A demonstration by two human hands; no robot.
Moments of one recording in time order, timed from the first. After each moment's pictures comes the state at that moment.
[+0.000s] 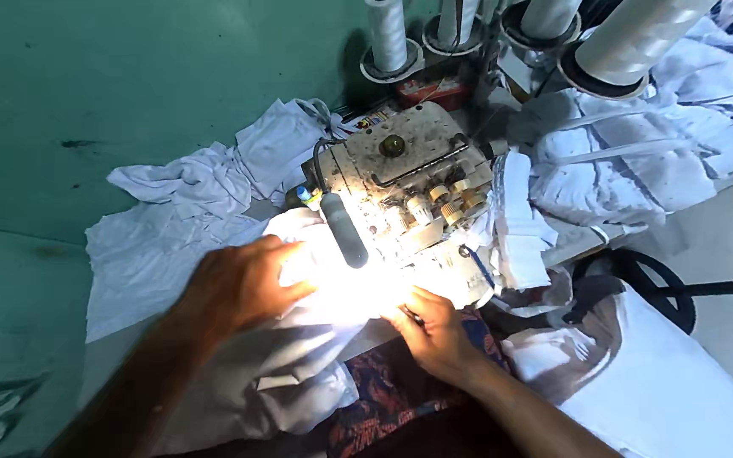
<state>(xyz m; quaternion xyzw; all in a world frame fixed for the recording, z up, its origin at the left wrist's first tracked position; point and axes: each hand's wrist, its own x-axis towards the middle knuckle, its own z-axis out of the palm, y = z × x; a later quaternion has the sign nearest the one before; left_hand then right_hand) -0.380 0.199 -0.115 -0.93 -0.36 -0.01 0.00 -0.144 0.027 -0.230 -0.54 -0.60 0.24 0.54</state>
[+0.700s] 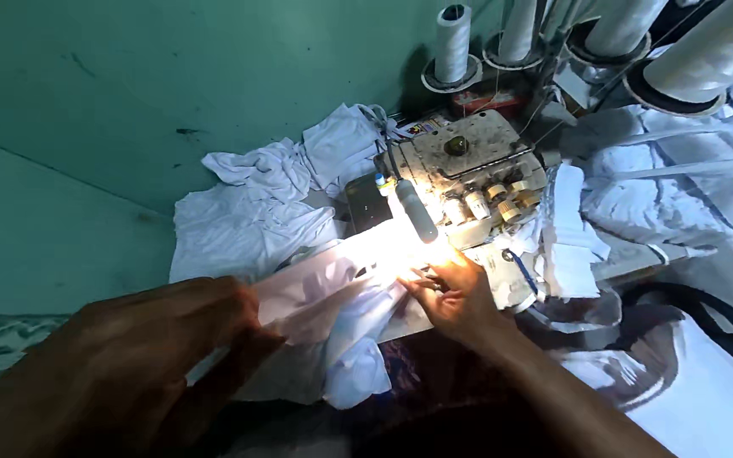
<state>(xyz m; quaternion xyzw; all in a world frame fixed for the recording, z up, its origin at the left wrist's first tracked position) -0.480 0.105 0.004 -0.95 -0.29 -0.07 -0.09 -0.167 0.064 -0.184 -0.52 -0.65 0.11 0.55</state>
